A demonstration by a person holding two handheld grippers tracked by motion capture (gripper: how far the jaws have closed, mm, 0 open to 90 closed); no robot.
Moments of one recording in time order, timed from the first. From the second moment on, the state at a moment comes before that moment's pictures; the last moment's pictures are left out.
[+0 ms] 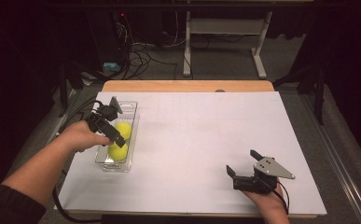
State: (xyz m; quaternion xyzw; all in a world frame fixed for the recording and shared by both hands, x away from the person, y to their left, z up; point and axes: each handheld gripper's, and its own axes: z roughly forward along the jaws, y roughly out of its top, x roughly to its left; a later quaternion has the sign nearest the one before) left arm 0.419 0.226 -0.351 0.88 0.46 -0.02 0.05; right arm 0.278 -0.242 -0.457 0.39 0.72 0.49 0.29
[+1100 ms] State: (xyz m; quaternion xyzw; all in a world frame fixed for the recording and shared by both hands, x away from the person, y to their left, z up) left arm 0.419 0.167 -0.340 0.90 0.43 -0.01 0.07; right arm 0.278 -0.242 -0.457 0.39 0.72 0.49 0.29
